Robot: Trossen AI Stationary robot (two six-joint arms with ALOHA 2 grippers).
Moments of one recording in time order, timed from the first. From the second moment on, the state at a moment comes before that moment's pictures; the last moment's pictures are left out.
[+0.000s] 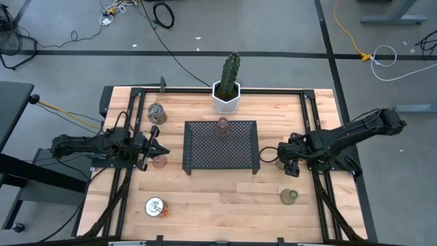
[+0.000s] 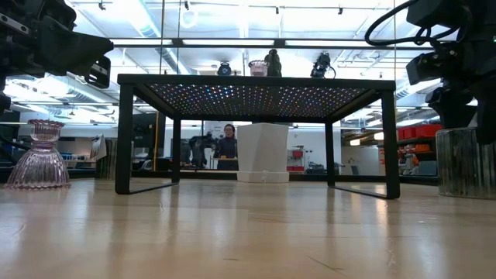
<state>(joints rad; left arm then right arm) -0.01 0.01 0.01 0.08 0.16 -0.04 0.25 1.06 0.67 -1.03 0.11 0.47</state>
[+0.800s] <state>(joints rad) -0.01 0.01 0.01 0.08 0.16 -0.04 0.24 1.06 0.84 -1.16 0.07 0.47</state>
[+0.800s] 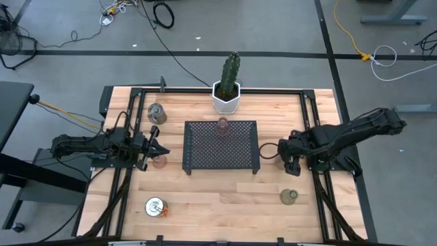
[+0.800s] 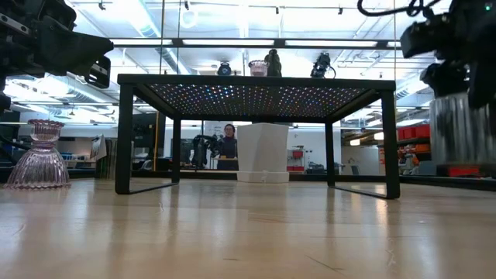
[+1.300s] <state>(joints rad) -0.01 0.01 0.01 0.08 0.16 -0.04 0.20 1.14 1.10 -1.36 -0.01 0.44</state>
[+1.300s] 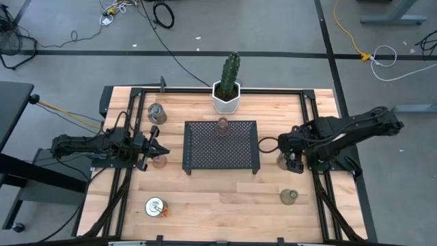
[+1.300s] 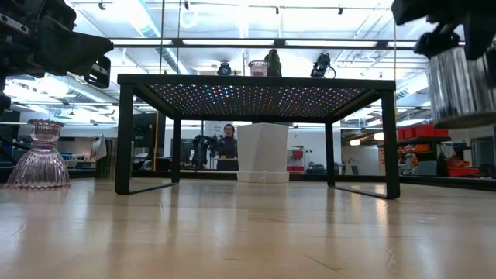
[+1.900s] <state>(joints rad) -0.01 0.01 0.01 0.08 0.16 -0.04 0.17 1.40 1.48 -1.52 0.02 0.18</state>
